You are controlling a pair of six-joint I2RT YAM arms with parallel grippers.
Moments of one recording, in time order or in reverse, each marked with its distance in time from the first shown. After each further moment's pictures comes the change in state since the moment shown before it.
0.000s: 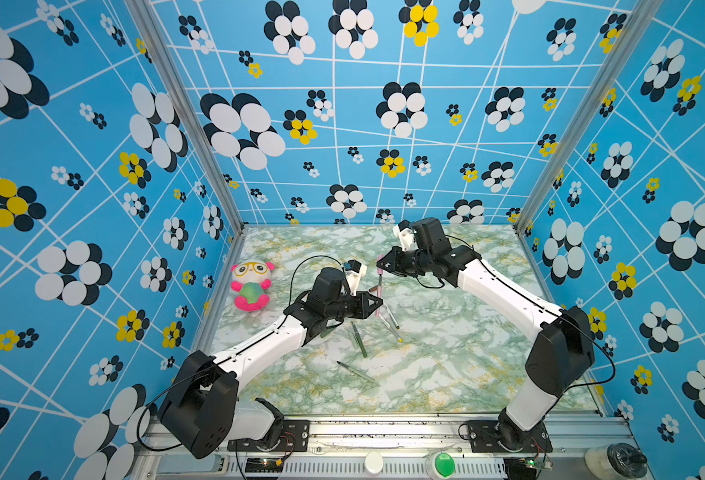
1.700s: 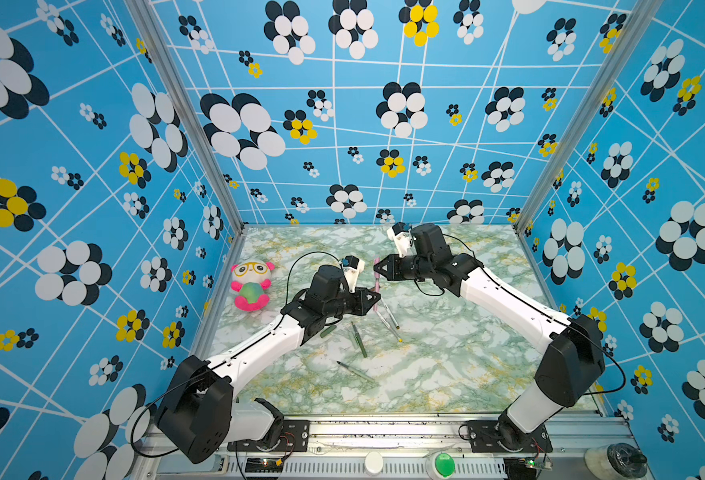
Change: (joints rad) left arm 0.008 -0.026 0.025 -0.022 -0.062 0.039; right arm 0.047 -0.072 -0.090 0.077 0.029 -0.145
